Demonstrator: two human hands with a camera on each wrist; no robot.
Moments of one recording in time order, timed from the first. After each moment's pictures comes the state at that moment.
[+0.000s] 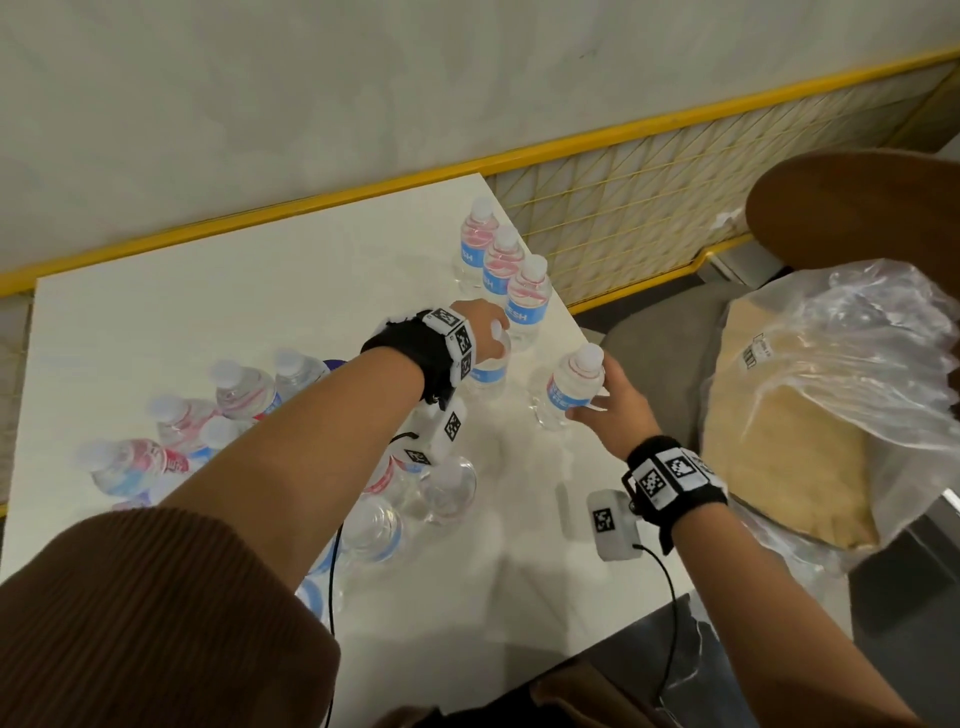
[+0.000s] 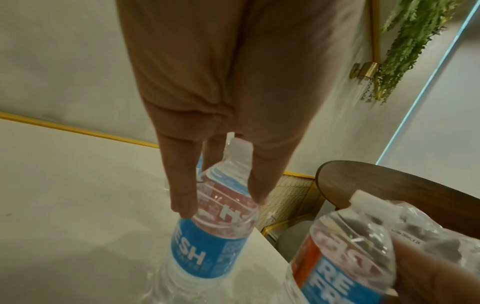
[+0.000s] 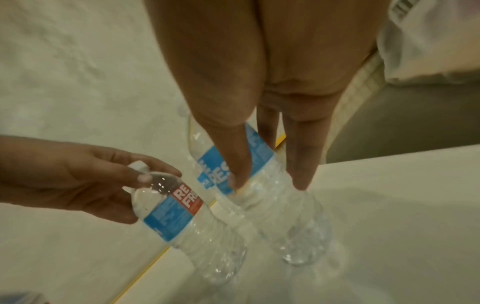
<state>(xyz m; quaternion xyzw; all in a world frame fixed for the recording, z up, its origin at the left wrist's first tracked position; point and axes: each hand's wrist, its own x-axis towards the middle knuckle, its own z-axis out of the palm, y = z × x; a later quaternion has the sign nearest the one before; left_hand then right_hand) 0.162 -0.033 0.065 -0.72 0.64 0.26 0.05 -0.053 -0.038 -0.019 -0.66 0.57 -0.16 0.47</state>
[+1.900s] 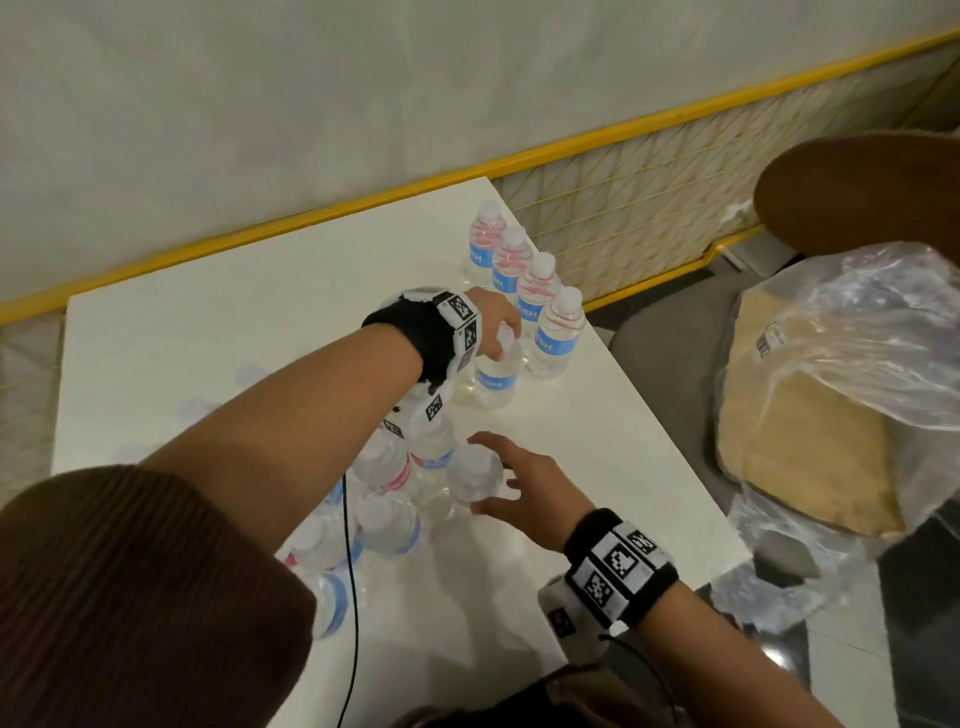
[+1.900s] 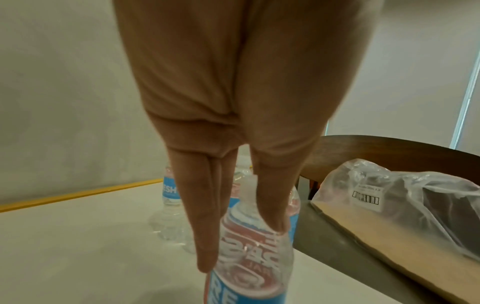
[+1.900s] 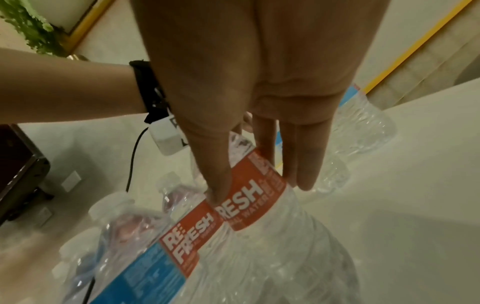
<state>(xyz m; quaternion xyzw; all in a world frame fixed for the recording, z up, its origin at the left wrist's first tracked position) 0.172 -0.032 0.086 -0.65 0.70 0.26 0.12 0.002 0.070 -0.023 -0.79 0.37 -0.09 0.49</state>
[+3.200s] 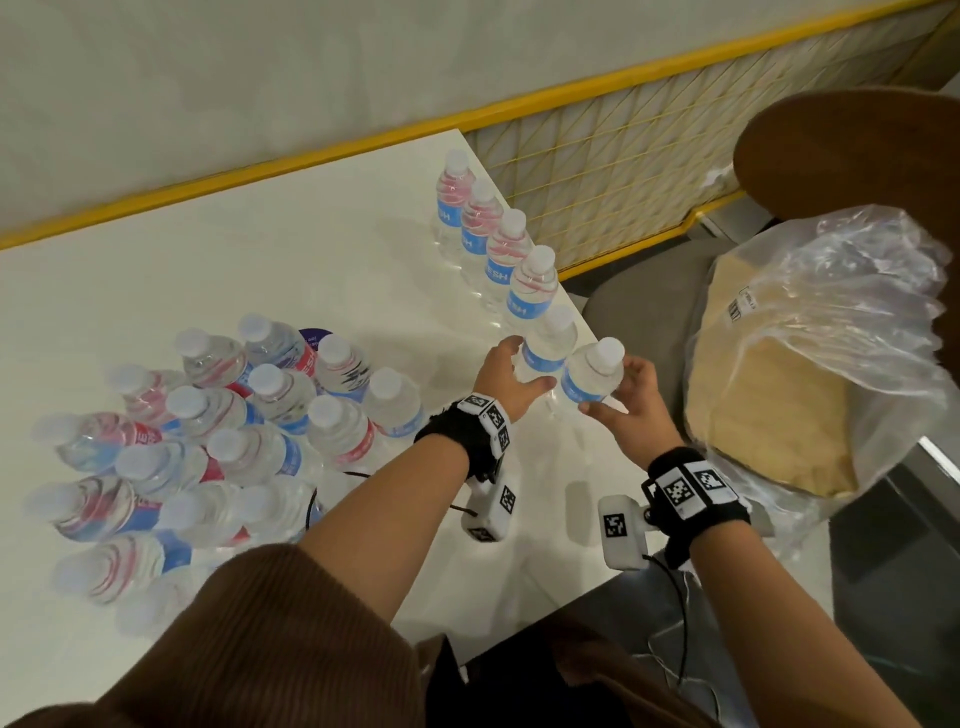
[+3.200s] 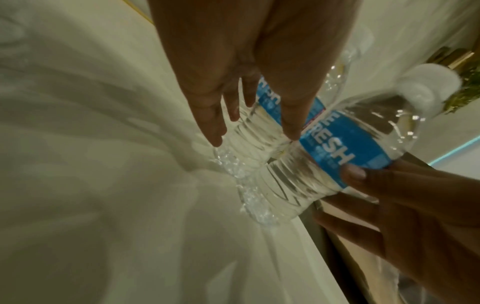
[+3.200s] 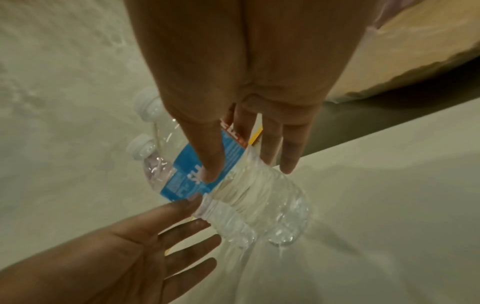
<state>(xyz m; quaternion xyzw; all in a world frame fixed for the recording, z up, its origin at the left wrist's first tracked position) 0.076 0.008 -0.048 -0.71 0.40 0.48 -0.34 -0.100 -0.004 -0.046 -0.58 0.55 -0.29 0.52</state>
